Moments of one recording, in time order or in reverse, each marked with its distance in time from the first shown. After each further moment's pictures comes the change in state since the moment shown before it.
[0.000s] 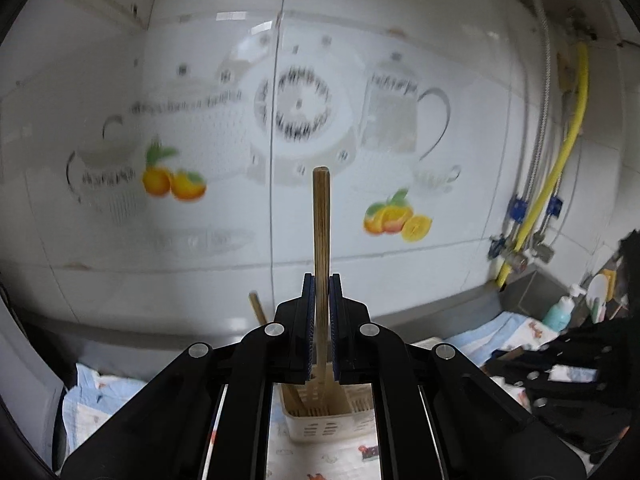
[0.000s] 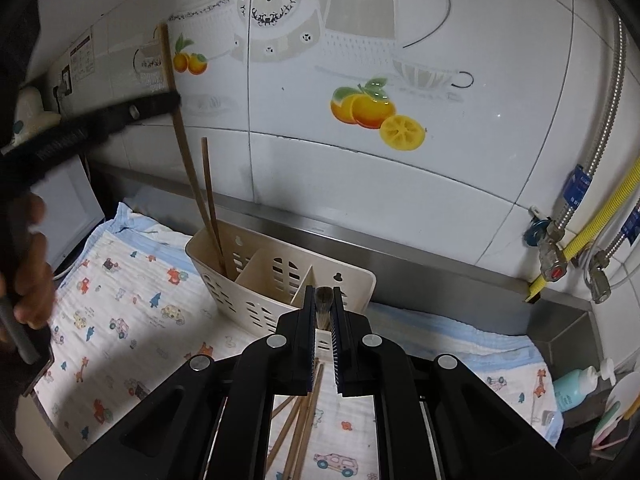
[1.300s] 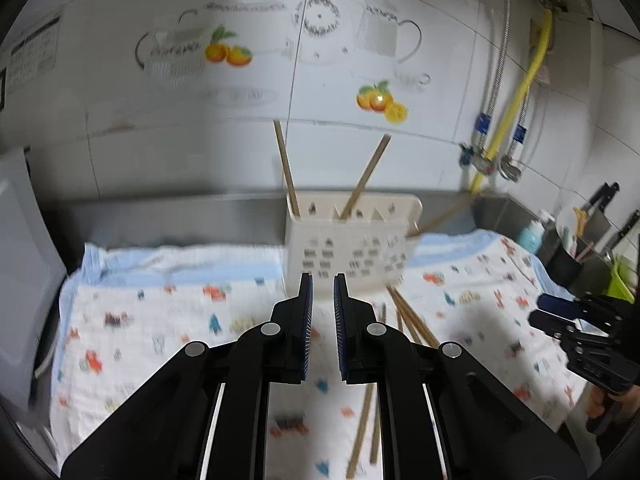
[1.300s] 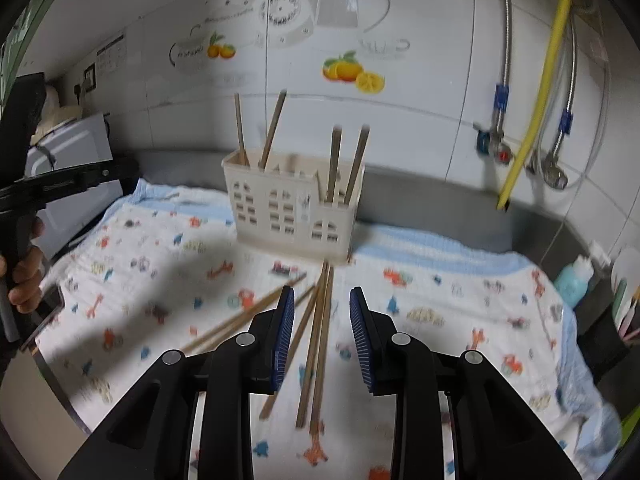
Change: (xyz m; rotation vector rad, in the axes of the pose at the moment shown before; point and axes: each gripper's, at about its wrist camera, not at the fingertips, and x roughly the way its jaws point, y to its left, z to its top) left arm -0.104 0.021 -0.144 -0.059 0.146 -0.064; right arm -0.077 0.032 -0.174 0.082 -0.082 -0.038
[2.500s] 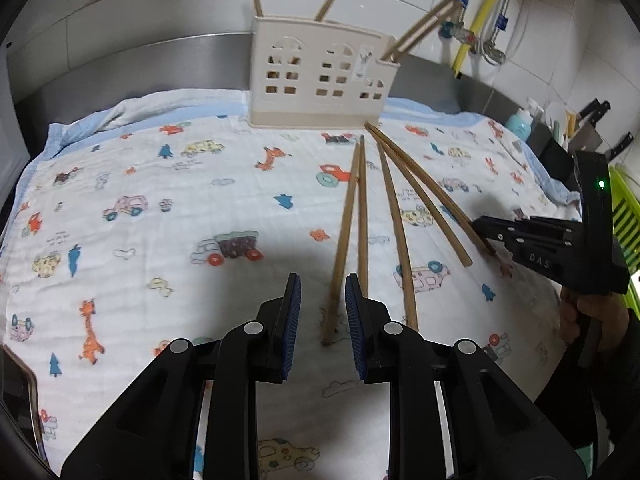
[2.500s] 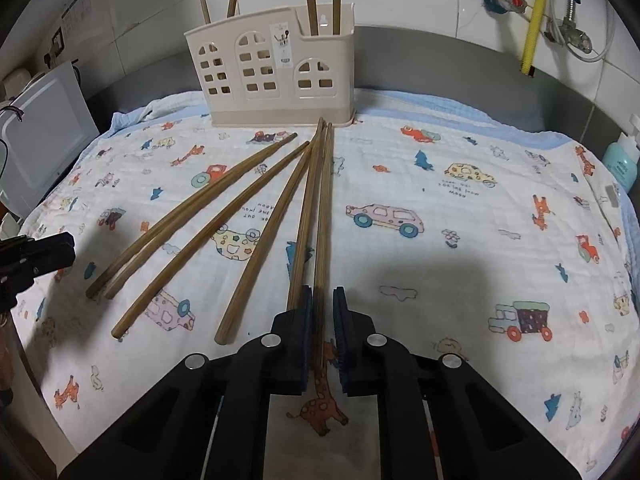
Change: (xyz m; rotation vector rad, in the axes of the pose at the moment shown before) left arm 0.035 -0.017 -0.141 0.028 0.283 -0.068; right arm 0.090 -0.011 -0.090 0.098 0.221 0.047
